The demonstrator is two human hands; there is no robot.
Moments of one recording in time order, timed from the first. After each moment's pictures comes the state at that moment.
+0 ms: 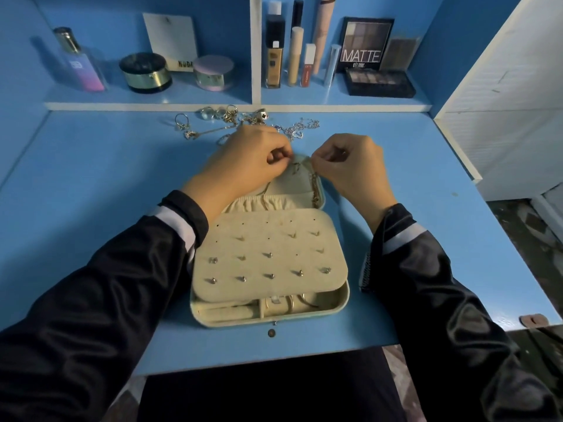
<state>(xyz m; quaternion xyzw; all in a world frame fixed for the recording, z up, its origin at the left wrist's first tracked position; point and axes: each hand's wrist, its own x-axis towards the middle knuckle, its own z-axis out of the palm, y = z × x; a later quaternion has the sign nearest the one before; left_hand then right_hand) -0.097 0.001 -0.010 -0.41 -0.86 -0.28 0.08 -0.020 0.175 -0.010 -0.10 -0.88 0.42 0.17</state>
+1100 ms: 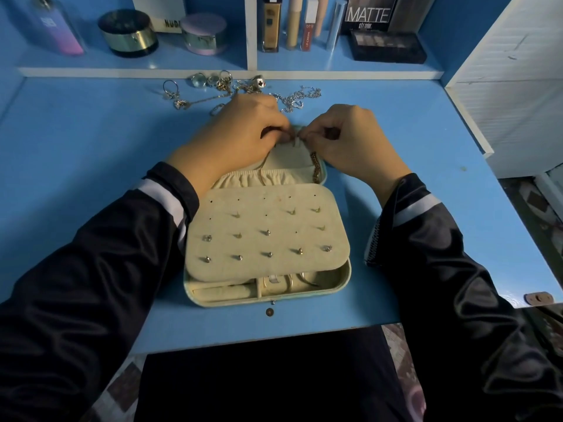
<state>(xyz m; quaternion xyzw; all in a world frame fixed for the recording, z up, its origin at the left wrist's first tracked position) -0.102 -0.001 -0.013 -0.46 -0.85 -0.25 0.08 -0.027 0.178 -0.007 0.01 -0.94 0.32 0.11</state>
